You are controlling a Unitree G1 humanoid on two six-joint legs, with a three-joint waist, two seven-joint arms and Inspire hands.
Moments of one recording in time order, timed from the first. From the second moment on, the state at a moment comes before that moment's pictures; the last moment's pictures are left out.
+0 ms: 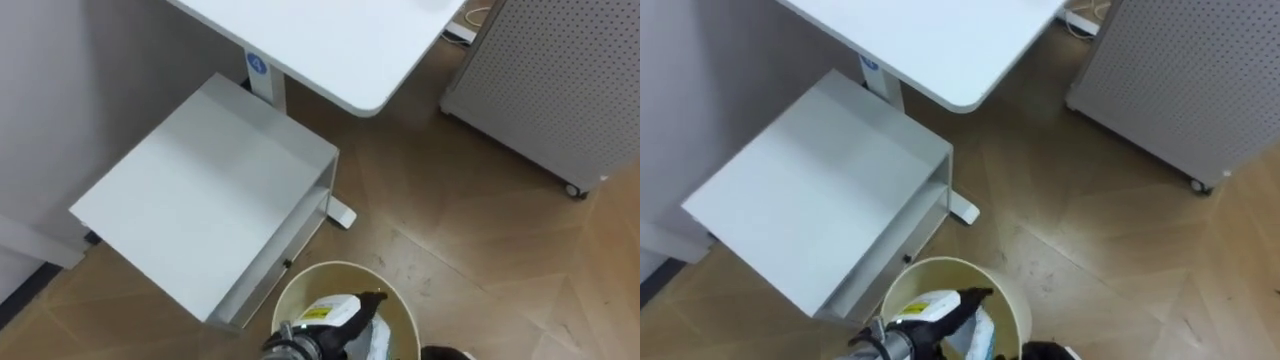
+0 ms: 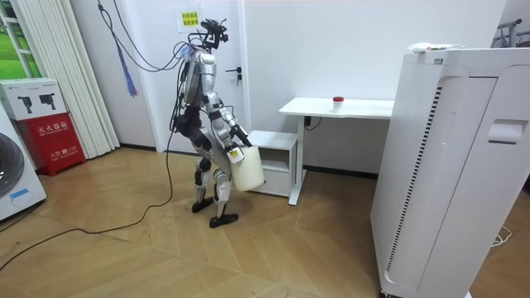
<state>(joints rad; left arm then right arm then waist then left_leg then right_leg) -0.47 0.09 -0.72 0.96 0.54 -0.18 0.03 -0.26 -0.26 0.45 1.24 0.60 -0.21 0.19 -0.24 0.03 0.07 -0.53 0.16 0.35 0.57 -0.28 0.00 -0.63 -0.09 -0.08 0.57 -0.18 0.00</state>
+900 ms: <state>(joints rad) -0.06 0.33 -0.47 0.32 0.64 -0.23 0.06 -0.04 -0.30 0.20 1.12 0.43 -0.15 0.25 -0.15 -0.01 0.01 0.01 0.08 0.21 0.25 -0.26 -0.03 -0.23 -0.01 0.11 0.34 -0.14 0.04</state>
